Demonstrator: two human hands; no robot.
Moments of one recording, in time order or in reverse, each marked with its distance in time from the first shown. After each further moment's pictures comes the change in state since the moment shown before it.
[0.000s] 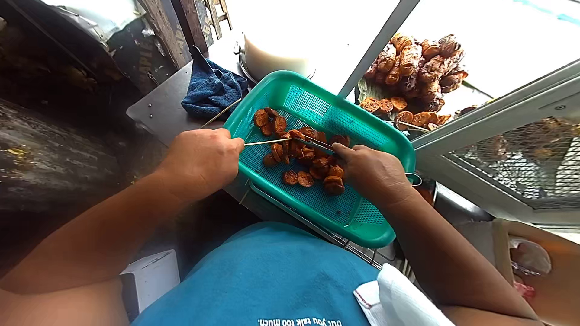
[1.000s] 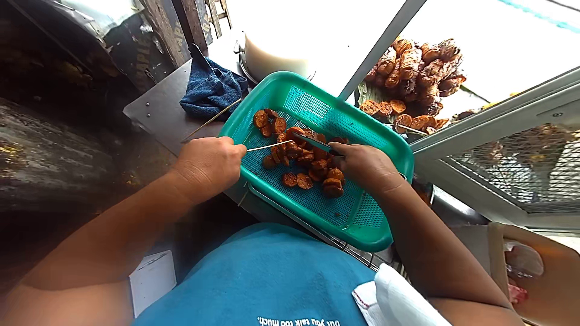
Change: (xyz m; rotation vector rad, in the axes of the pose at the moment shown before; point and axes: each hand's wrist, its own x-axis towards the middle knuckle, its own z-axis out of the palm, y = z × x) left_hand 0.003 -0.001 0.022 -0.070 -0.037 -0.012; right_hand 0.030 0.013 0.007 0.126 -0.117 0.006
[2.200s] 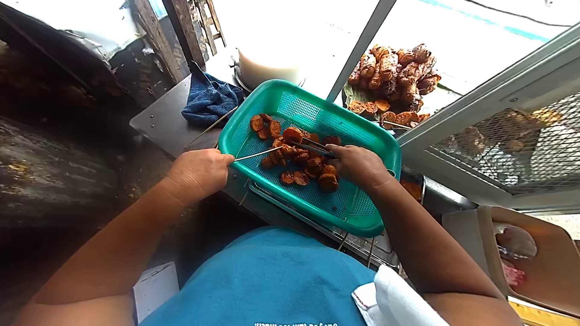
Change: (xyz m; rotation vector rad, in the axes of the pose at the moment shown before) left_hand -0.018 -0.008 0.003 -0.038 -0.197 -0.085; right_hand -0.010 0.011 0.018 0.046 0.022 0.032
